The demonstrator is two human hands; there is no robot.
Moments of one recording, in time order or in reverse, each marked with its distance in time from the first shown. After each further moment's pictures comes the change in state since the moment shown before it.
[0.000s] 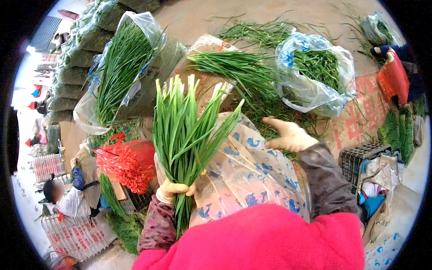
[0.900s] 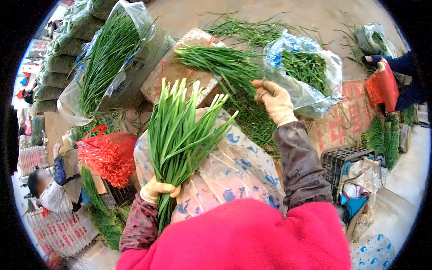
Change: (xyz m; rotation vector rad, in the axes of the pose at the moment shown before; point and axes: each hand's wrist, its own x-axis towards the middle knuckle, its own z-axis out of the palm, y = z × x) left_hand 0.003 -0.002 0.033 -0.142 0.012 -0.028; right_hand 0.053 0.007 -0.021 0.811 0.518 -0.139
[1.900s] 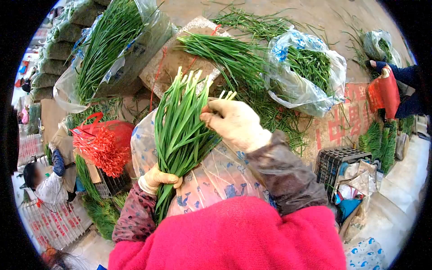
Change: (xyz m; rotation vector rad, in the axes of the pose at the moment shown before) left_hand 0.004 -0.002 0.001 -0.060 0.058 -0.112; right_hand -0.055 -0.047 0.104 -0.365 -0.363 -0.003
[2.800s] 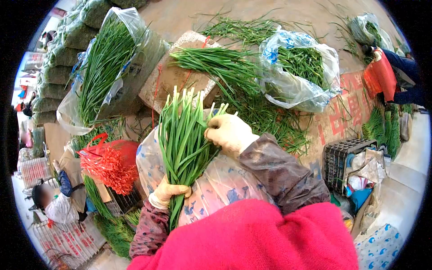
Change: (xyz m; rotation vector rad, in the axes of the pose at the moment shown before) left_hand 0.004 -0.006 0.010 0.065 0.116 0.020; right_hand 0.003 0.022 0.012 0.145 -0.039 0.330
